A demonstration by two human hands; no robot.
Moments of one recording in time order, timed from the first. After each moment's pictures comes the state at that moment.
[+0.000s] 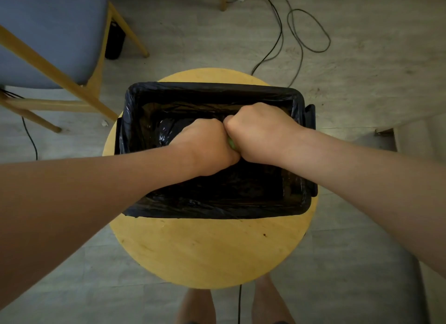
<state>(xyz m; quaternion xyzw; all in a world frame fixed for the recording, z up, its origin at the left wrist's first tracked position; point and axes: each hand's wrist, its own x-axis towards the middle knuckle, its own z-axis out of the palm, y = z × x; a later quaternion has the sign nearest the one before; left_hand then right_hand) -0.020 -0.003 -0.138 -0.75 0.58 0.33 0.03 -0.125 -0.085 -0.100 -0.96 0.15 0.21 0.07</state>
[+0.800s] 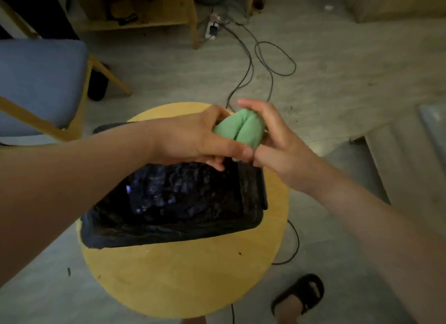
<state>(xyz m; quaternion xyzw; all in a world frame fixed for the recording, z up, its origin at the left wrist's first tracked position) -0.043 -0.052 -0.047 -0.58 0.40 0.67 -0.23 -0.246 -0.113 -0.068 -0.70 0.30 -0.11 0.64</state>
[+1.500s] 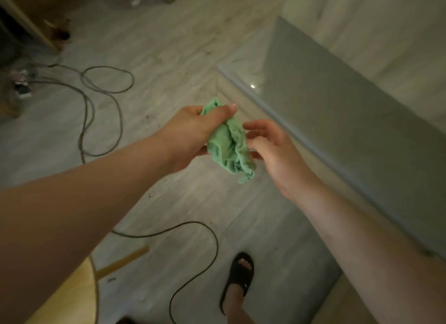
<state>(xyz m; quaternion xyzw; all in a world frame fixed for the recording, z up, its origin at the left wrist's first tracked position) -0.626 -0.275 -0.054 -0.56 0.40 0.69 -0.24 -0.796 -0.216 -0.098 -0.41 0.62 -0.41 0.53</state>
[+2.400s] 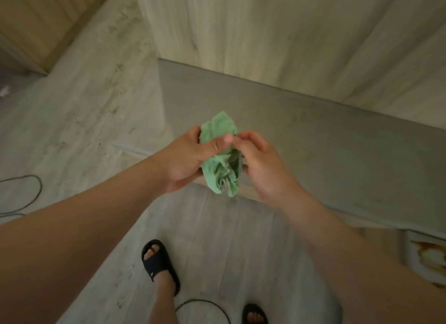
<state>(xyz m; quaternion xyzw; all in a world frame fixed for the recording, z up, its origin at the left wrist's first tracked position) -0.892 -0.459 -0.114 -0.32 0.51 0.80 0.00 -1.017 -0.334 -0.128 -0.22 0.68 -0.56 0.41</state>
